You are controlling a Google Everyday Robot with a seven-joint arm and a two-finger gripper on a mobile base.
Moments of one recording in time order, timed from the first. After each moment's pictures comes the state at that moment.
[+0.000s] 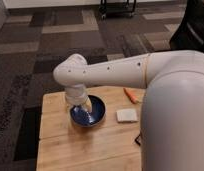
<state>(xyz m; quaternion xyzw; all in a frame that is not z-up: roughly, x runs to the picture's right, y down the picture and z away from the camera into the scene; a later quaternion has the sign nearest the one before) -0.104 0.101 0.704 -0.26 0.23 0.64 0.68</state>
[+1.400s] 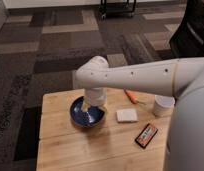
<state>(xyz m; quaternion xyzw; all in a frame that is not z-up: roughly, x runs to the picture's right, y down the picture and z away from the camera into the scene) 0.021 0.105 0.712 -0.22 0.25 0.70 0.63</state>
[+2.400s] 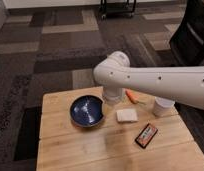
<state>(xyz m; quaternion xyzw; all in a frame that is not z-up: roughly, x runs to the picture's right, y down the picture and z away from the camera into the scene) 0.068 0.084 0.674 -0.27 0.16 0.32 0.89</state>
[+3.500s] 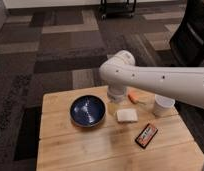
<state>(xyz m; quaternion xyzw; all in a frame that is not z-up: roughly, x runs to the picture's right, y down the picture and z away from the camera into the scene) 0.103 0.075 0.700 -0.28 0.13 0.26 0.91</state>
